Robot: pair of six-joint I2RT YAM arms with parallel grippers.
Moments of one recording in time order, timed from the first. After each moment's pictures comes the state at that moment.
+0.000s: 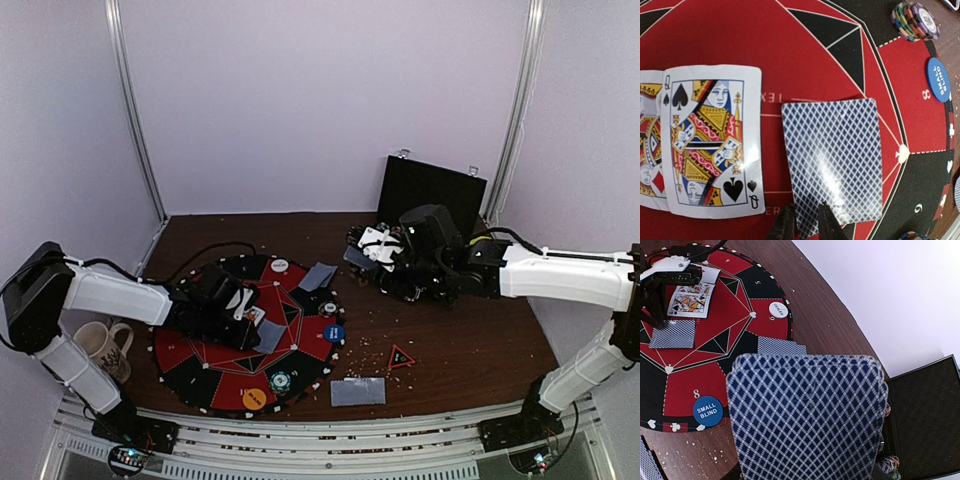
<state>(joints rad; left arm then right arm) -0.72 1.54 0.68 -0.16 0.10 -0.36 0.87 1.42 1.05 -0.20 0.24 -0.45</state>
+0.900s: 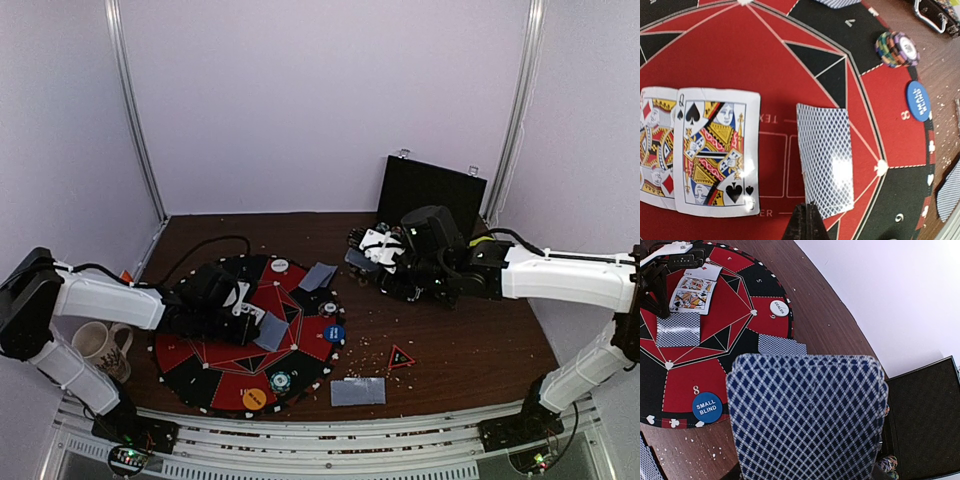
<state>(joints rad) -0.73 1.48 0.65 -0.07 0.09 -0.42 0.87 1.41 1.04 -0.20 0.24 -0.46</state>
